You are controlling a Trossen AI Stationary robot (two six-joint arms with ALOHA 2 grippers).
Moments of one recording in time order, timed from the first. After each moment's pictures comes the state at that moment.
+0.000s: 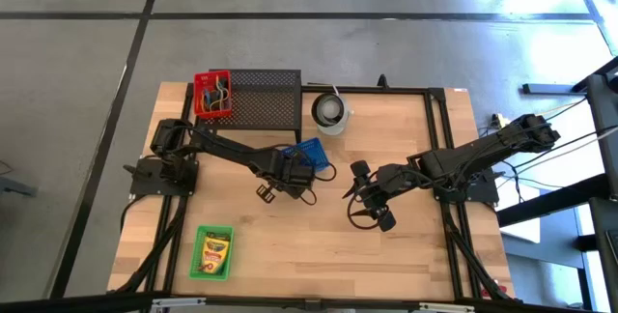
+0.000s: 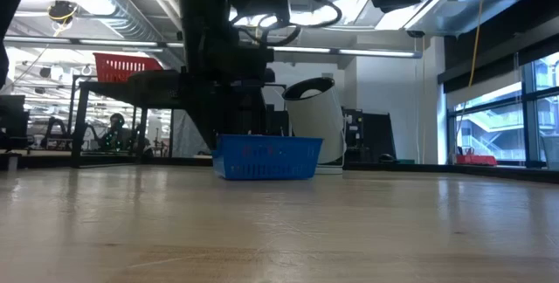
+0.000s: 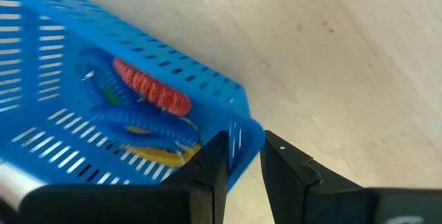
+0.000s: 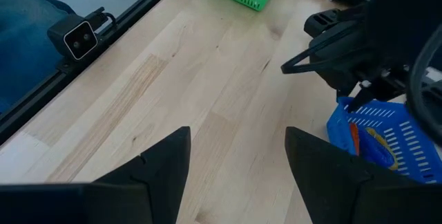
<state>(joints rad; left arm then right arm) -0.10 1.88 1.32 -0.89 -0.27 0.61 0.34 1.27 0.88 -0.26 -0.02 -0.20</state>
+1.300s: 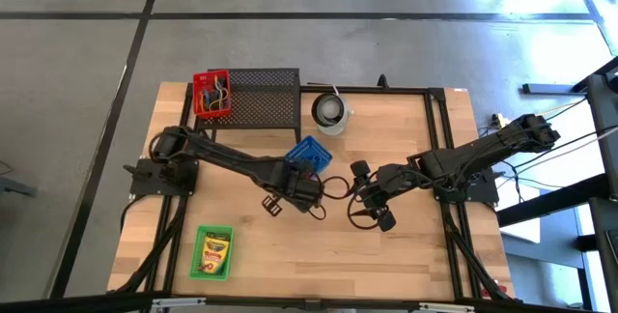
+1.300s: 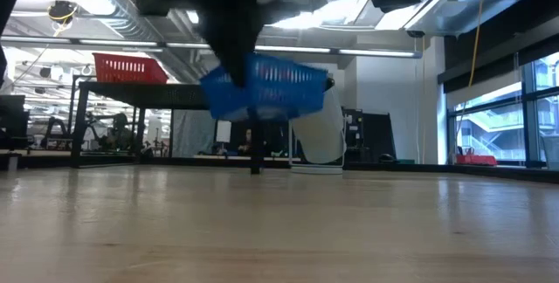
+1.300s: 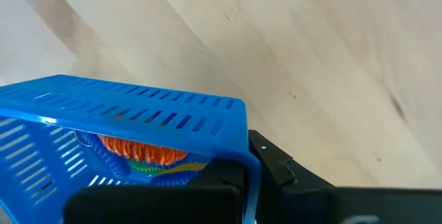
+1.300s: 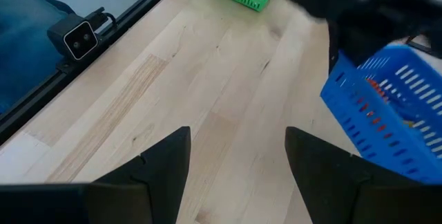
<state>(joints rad) -0.23 1.93 1.66 -1.14 -0.29 0.51 0.34 1.27 0.88 -0.26 -0.02 -0.20</state>
